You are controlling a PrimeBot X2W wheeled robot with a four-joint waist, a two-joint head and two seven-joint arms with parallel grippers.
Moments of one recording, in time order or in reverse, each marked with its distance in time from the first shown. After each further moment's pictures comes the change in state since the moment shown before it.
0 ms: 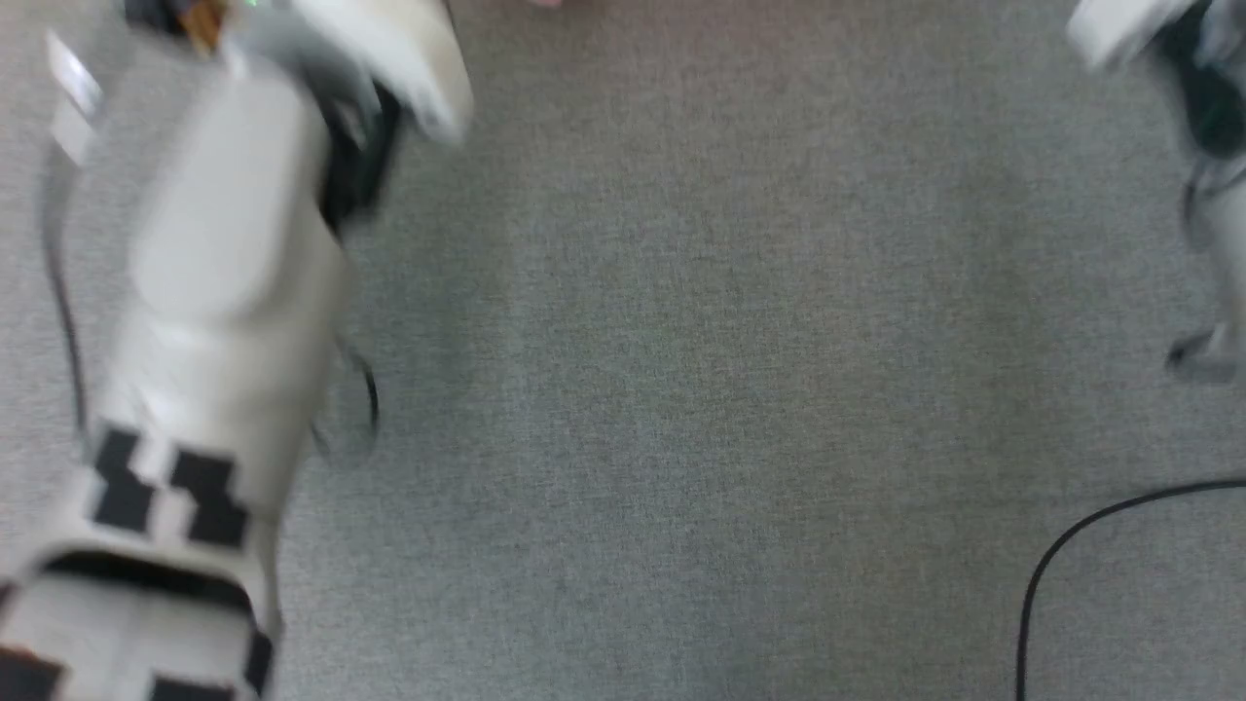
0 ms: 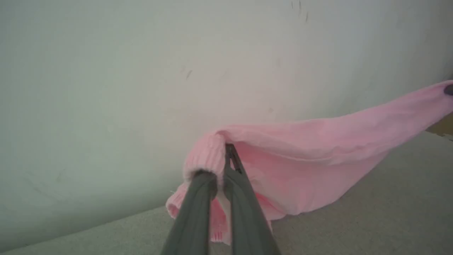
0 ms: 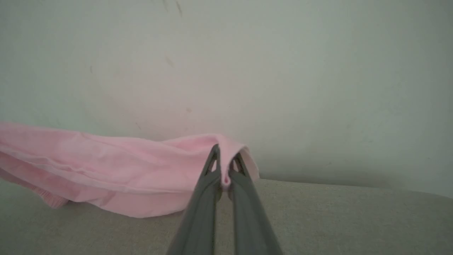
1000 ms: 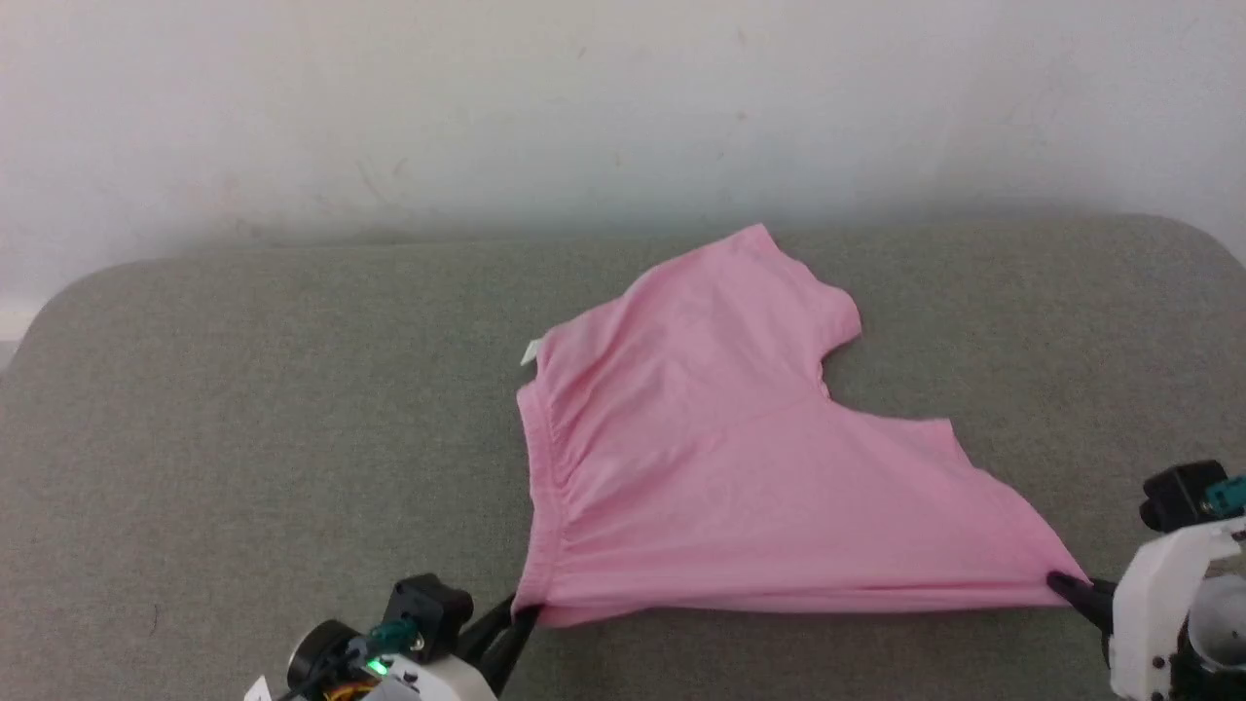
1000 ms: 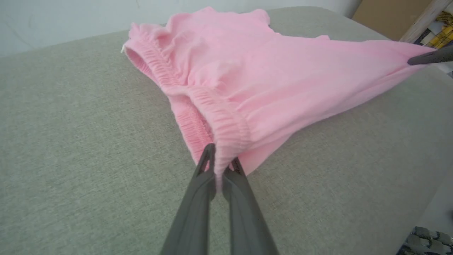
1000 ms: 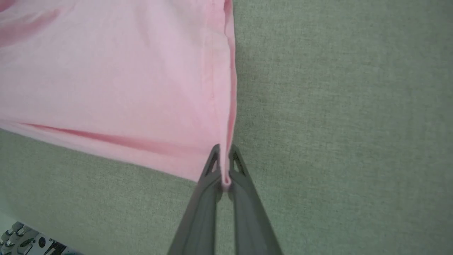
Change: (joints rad) left arm 1.024 0.182 -0.212 -0.442 -0.080 0.026 0.102; right arm 0.948 -0.312 0.140 -0.316 0.310 0.002 0.386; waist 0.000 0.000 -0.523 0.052
